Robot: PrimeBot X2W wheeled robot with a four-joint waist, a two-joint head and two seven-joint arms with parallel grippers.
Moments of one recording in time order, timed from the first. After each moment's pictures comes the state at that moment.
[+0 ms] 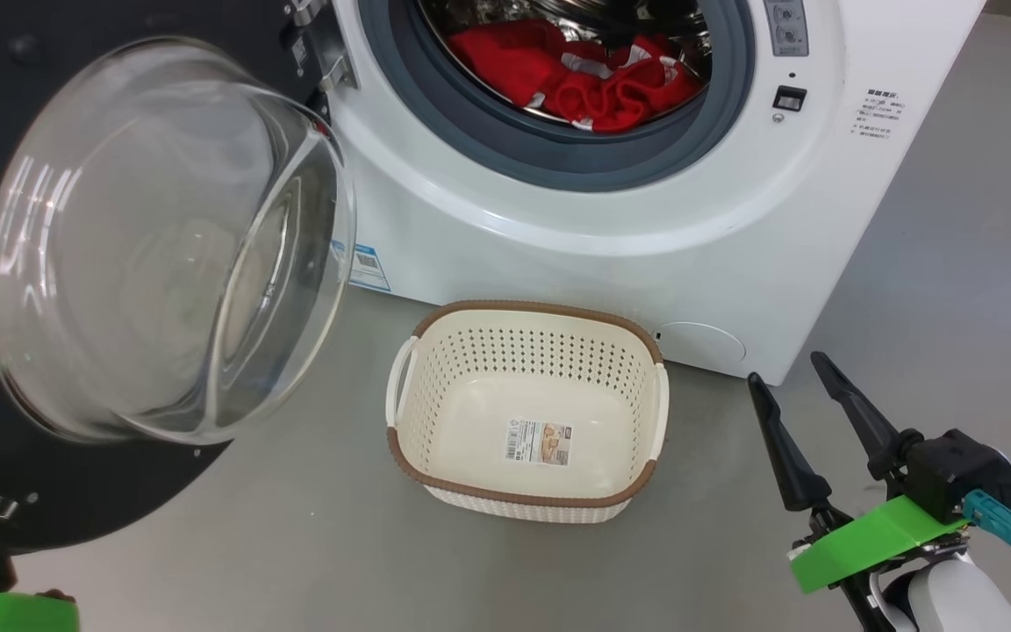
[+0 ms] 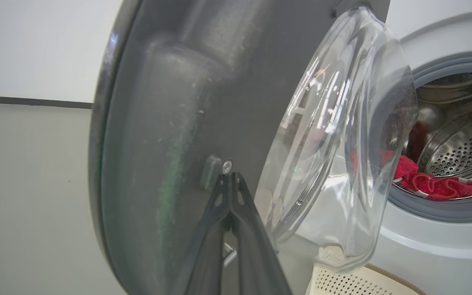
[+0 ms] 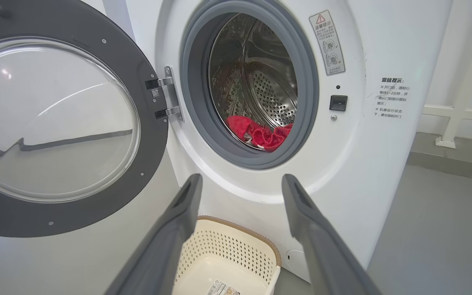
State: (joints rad) left arm -0.14 0.15 0.27 0.34 -0.43 -0.14 -0.25; right arm -0.16 -0.19 0.12 0.14 0.25 0.13 -0.25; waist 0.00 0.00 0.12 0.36
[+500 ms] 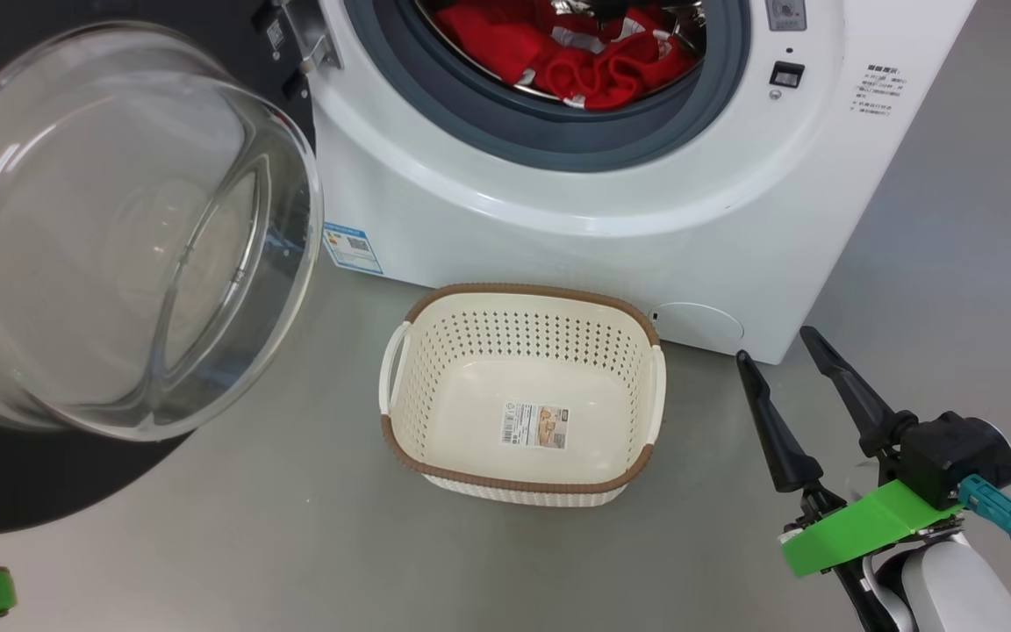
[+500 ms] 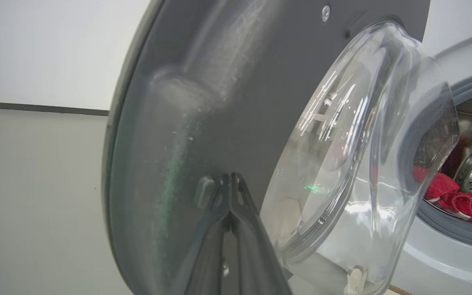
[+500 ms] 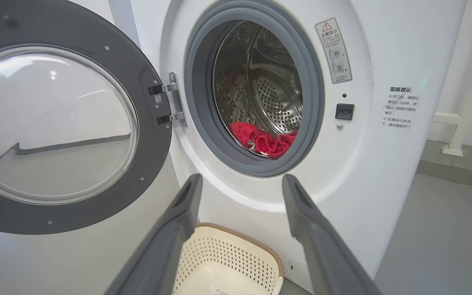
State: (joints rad) left arm -0.24 0.19 0.35 0.43 -0.42 -0.14 -0.25; right arm -0.19 -0.19 0.14 0.11 0.24 0.13 -0.25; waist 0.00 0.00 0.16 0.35
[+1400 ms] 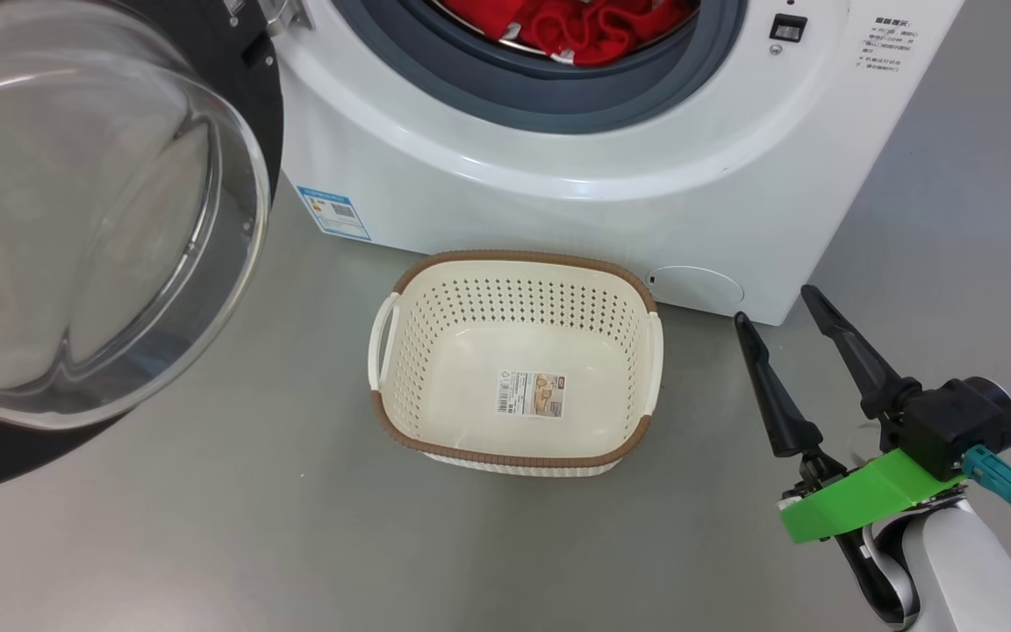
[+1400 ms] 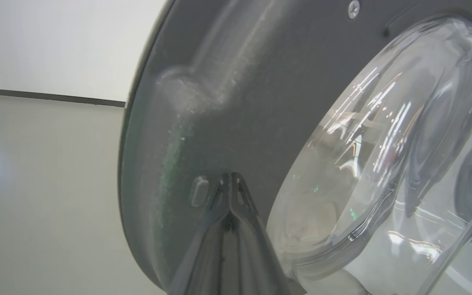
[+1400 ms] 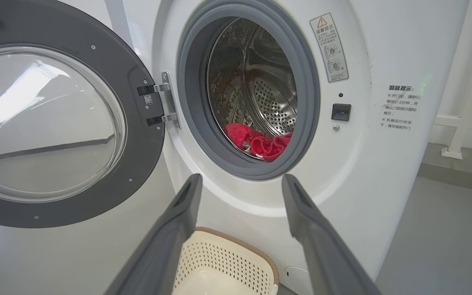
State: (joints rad) left arm -0.42 0.30 0.41 0.67 -0.45 -0.14 -0.25; right arm -0.25 -0.20 0.15 0.09 0.22 0.13 -0.25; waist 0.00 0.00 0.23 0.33
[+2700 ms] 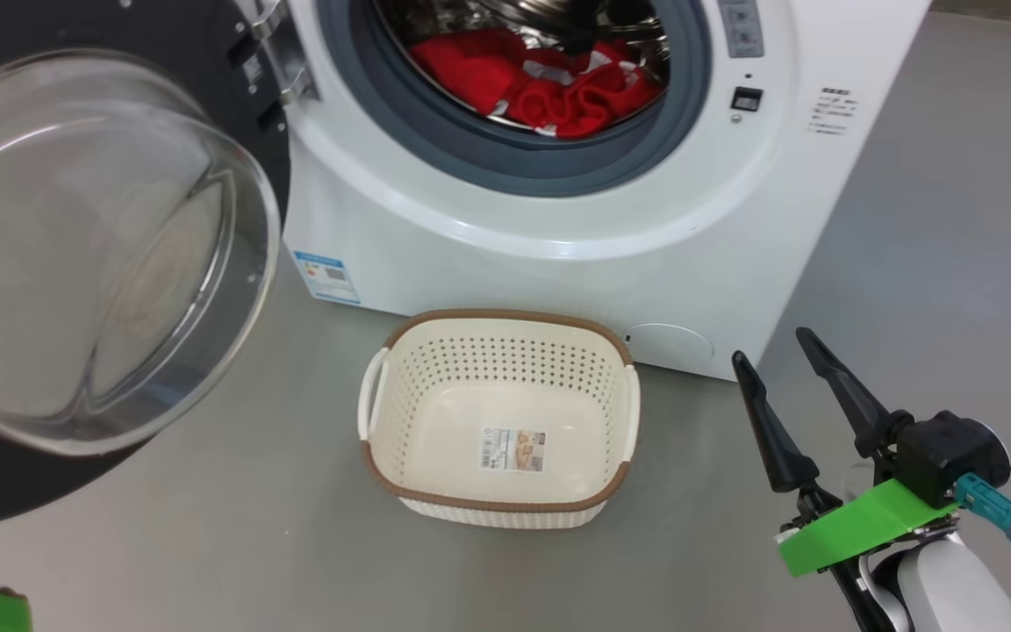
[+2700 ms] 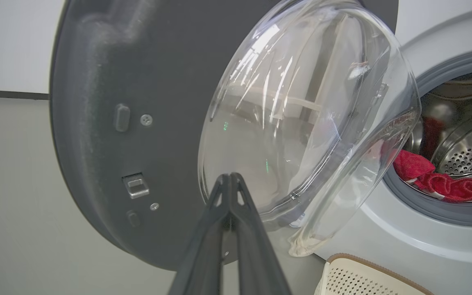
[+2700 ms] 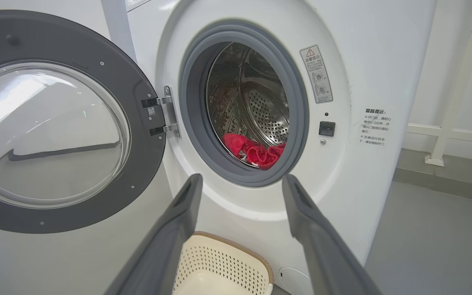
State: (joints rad) left arm -0.20 0.24 0.26 0.48 -0.49 -0.14 -0.25; right arm -0.20 -0.19 0.15 0.13 0.25 0.13 -0.26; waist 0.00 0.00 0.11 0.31
